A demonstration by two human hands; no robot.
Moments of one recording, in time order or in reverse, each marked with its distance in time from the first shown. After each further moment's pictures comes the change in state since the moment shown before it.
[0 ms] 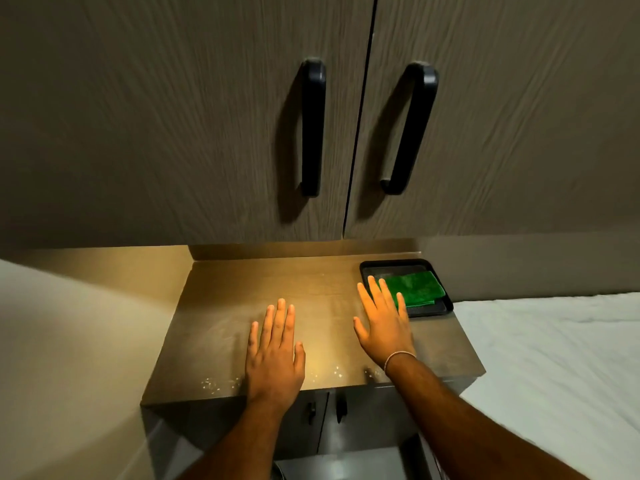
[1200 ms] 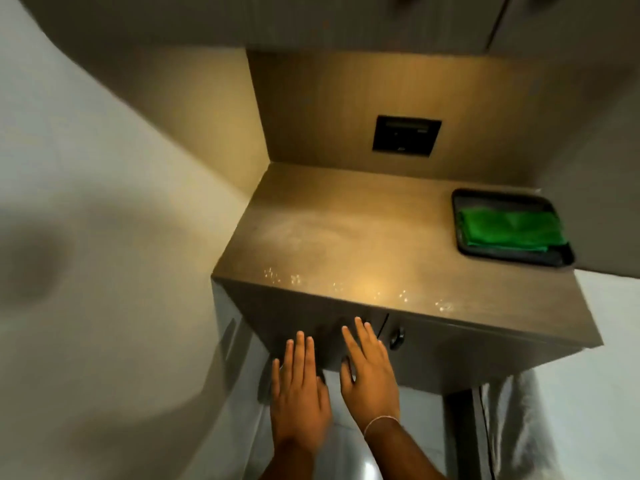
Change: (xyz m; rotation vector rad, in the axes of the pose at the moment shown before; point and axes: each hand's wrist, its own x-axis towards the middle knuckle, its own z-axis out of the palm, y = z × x) left_hand -0.225 -0.014 0.083 0.005 -0.236 -0.378; right_hand -0.206 -0.106 0.148 0.409 -0.208 -0.137
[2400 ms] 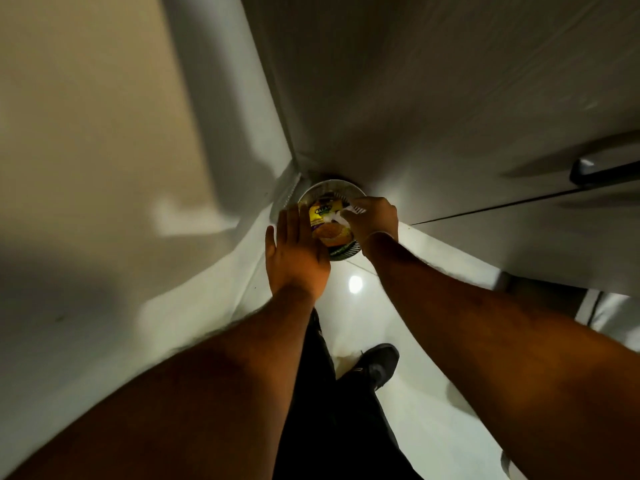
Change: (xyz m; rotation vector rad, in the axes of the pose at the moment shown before) left_hand 0.040 -0.163 0.338 -0.026 -0.351 -0.318; right_hand 0.074 0.111 0.408 0.192 -0.488 0.494
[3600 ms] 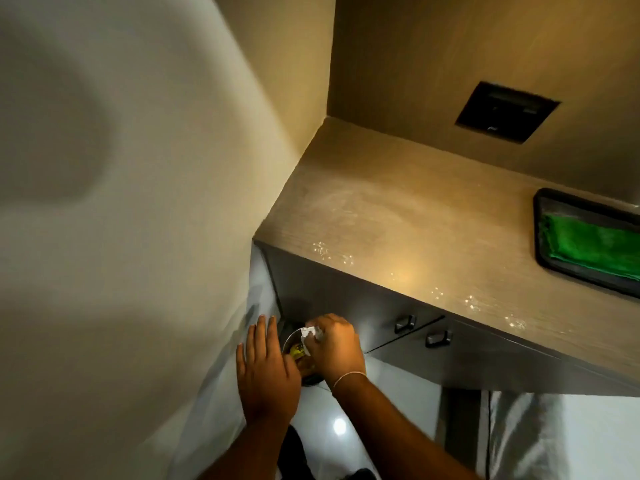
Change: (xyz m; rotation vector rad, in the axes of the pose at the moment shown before) left_hand -0.144 0.035 -0.296 -0.209 0.310 -0.035; right_hand -0.264 -0.206 -0.228 -0.162 0.075 -0.438
